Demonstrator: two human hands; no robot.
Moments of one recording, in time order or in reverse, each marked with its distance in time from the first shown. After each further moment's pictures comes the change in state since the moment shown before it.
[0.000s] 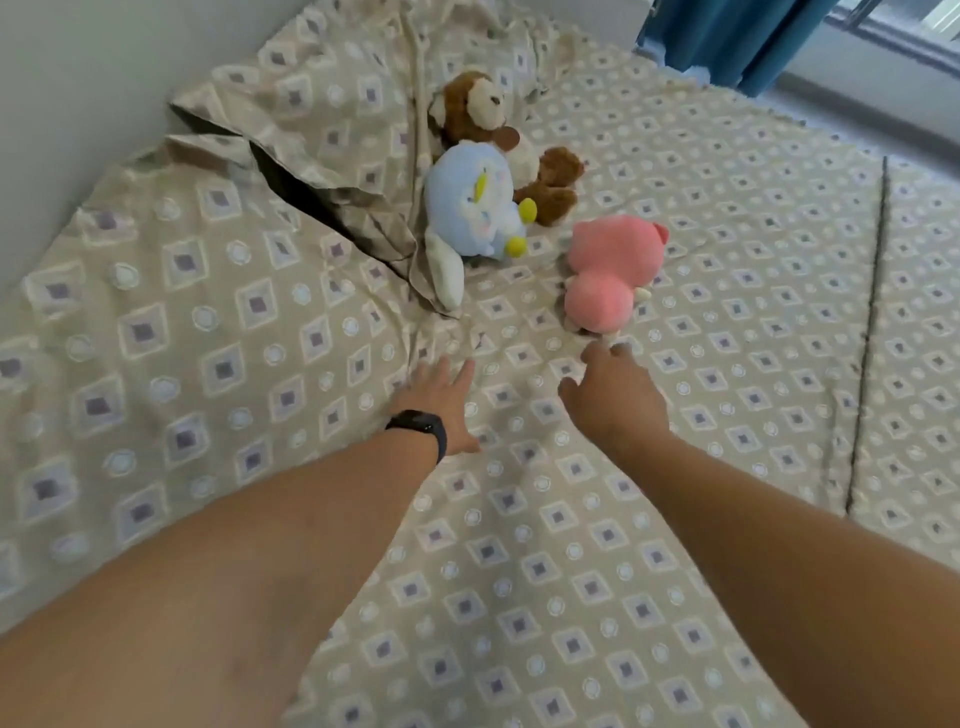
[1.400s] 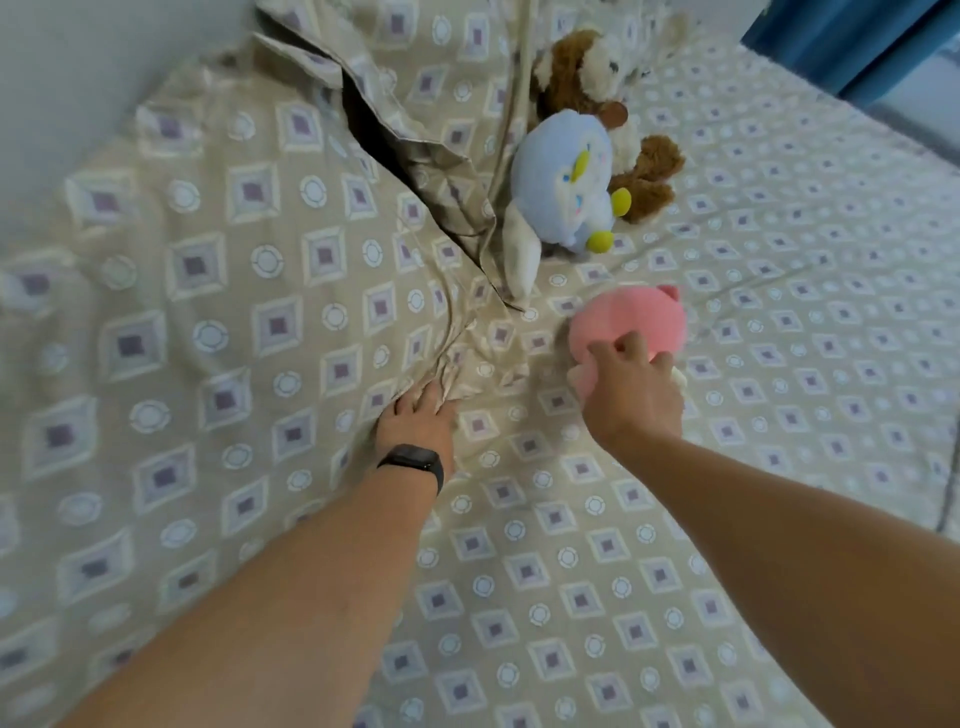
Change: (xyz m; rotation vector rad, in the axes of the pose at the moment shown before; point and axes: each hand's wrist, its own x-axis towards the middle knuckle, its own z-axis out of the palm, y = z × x) left_hand 0.008 -0.079 0.077 -0.036 0.024 -0.167; right_hand 0.050 -0.049 0.078 -0.259 0.087 -0.162
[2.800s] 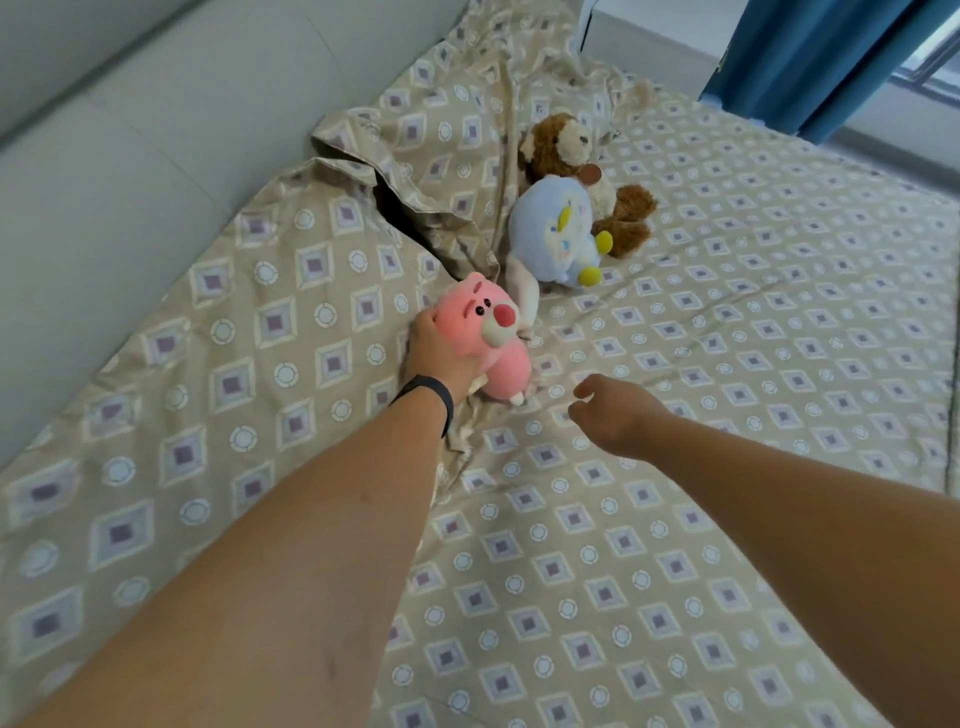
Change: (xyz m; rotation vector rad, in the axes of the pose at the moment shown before) left_hand -0.026 0.005 -0.134 -1.127 0.450 -0.203; right_hand -0.043 -0.018 -0.070 0.297 -0.372 -0.019
